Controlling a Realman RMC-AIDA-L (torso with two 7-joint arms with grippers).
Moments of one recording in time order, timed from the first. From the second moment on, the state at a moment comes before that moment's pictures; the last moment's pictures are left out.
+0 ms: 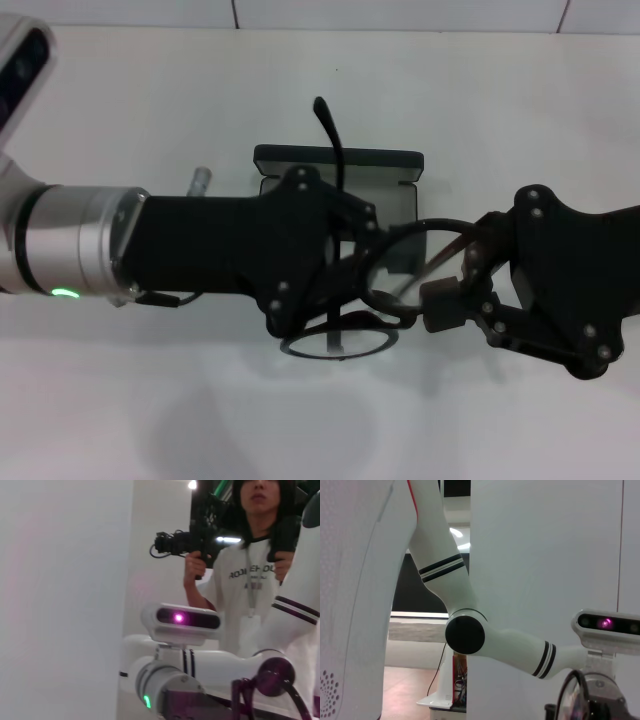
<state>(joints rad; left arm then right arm) -0.45 -2.09 1.23 0.79 1.37 1.88 -1.29 0.41 2.02 -1.28 -1.17 -1.42 -1.88 1.43</state>
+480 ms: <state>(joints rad) -0.40 -2.09 1.05 0.79 1.31 1.88 -1.28 0.40 2.02 -1.28 -1.17 -1.41 -1.89 1.41</state>
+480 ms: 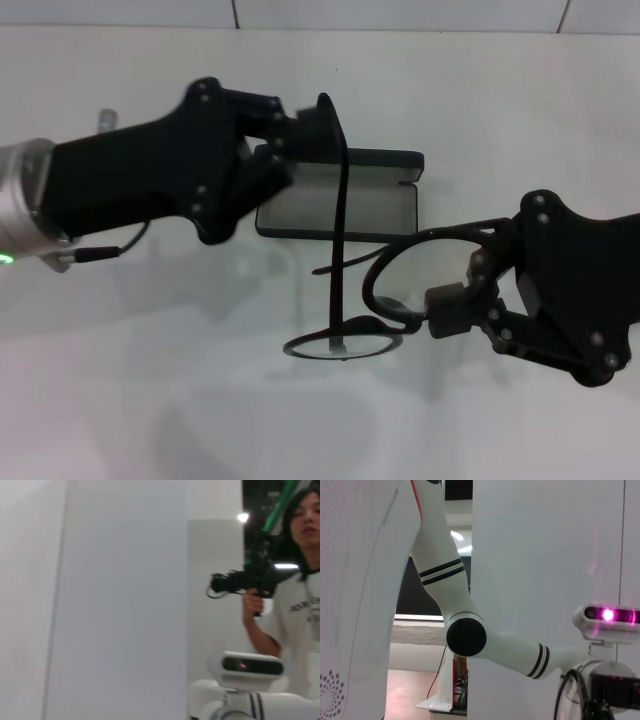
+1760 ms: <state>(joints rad) -0.50 -2.09 1.13 0.70 1.36 1.88 -1.31 0.48 2.02 -1.28 -1.11 -1.36 -1.95 1.32</state>
